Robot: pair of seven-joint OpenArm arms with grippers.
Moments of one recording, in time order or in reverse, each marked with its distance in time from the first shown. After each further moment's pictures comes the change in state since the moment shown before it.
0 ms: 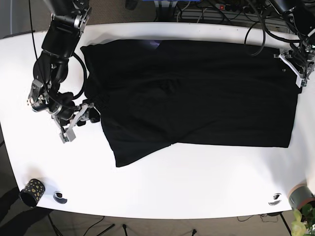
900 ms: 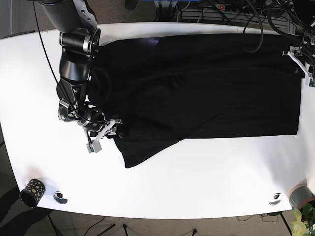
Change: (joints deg) left arm 2.8 0.8 -3.5 16.8 1.6 -0.2 2.4; right arm 11.3 -5.7 -6.0 -29.1 -8.7 0.0 24.2
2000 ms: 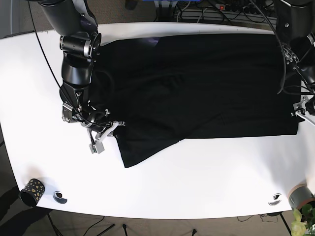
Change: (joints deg) left arm -46.7 -13.8 5.5 -66.3 19.8 10.1 -18.4; right arm 2.1 -0.5 -0.1 -5.3 -1.0 -0.6 2.7
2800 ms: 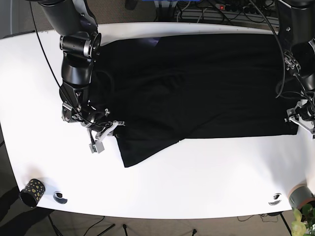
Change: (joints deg) left arm -3.3 -0.4 4.8 -9.5 -0.6 2.6 -5.8; right arm -0.1 0.0 0.0 0.0 0.8 0.0 -1.2
